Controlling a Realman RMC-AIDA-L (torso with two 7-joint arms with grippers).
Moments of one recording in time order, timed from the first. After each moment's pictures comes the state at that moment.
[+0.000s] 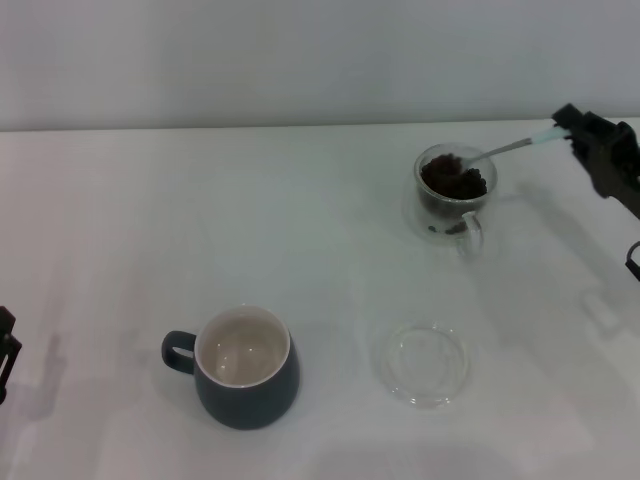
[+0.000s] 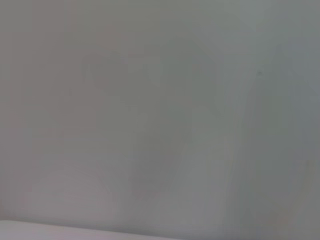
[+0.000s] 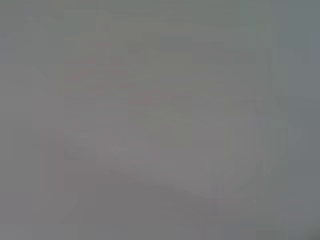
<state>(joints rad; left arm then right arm) -0.12 -2.08 2.81 0.22 -1.21 1.42 -0.21 0.47 2.01 -0.80 -0.12 -0.98 -1.25 1.68</state>
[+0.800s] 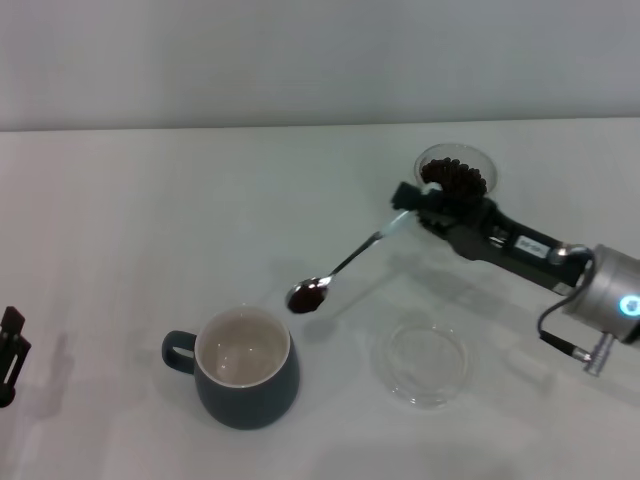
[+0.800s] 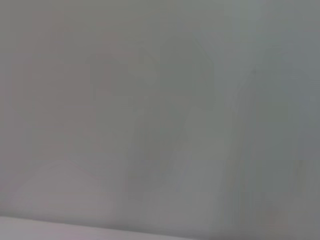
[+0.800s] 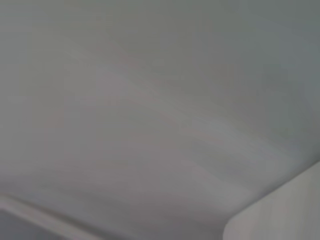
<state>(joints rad) -0.12 -2.08 2.81 0.22 -1.21 1.41 -0.22 0.52 2.03 -1.23 -0.12 -0.97 -1.46 1.76</state>
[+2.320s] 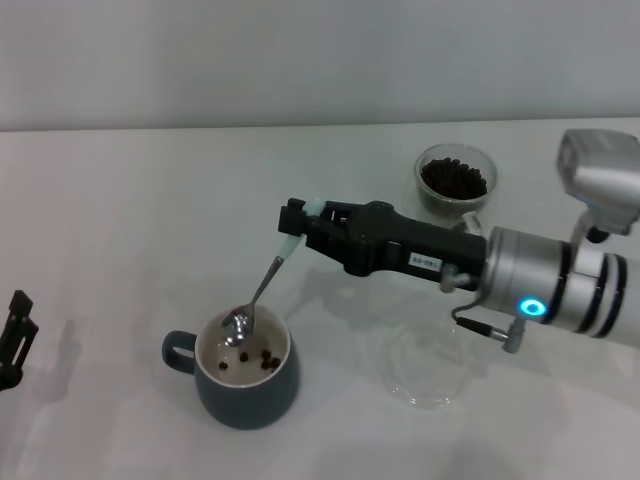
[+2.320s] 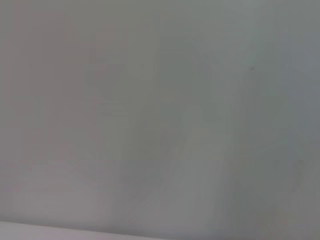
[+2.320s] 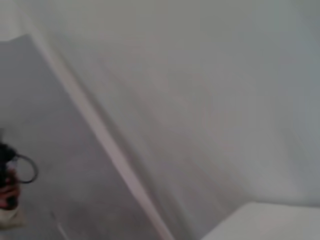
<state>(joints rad) -0.16 -2.08 2.81 0.22 -1.21 1.38 -0.22 0.51 2.02 -1.83 -0.45 -0.61 -1.25 1.30</state>
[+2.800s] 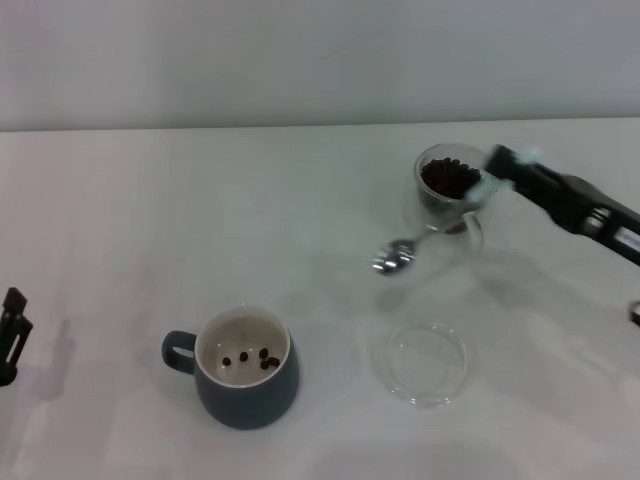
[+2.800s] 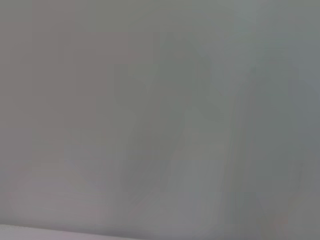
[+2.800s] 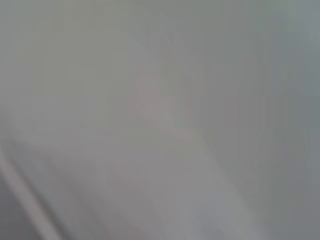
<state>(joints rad) -0.17 -2.08 2.80 0.22 -1.22 1.38 -0.22 0.38 1.92 -1.51 -0.23 -0.62 -1.56 1.32</state>
